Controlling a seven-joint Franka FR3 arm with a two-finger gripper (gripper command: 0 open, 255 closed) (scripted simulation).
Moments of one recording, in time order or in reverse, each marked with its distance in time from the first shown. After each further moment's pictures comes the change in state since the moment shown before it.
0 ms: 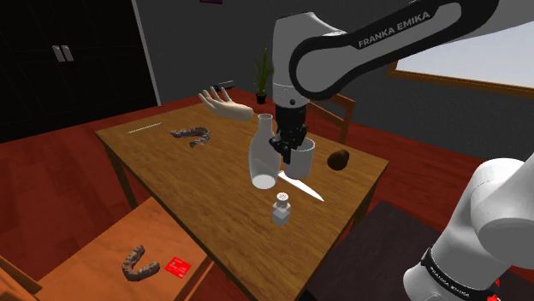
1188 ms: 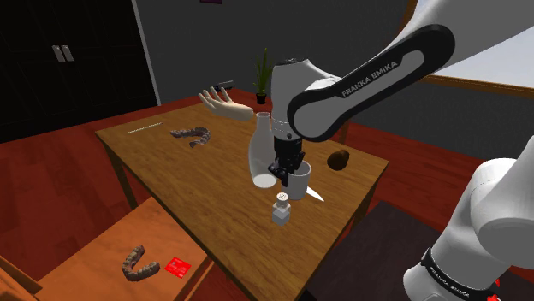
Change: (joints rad) arm -0.003 0.105 0.013 -0.124 -0.020 0.227 0.028
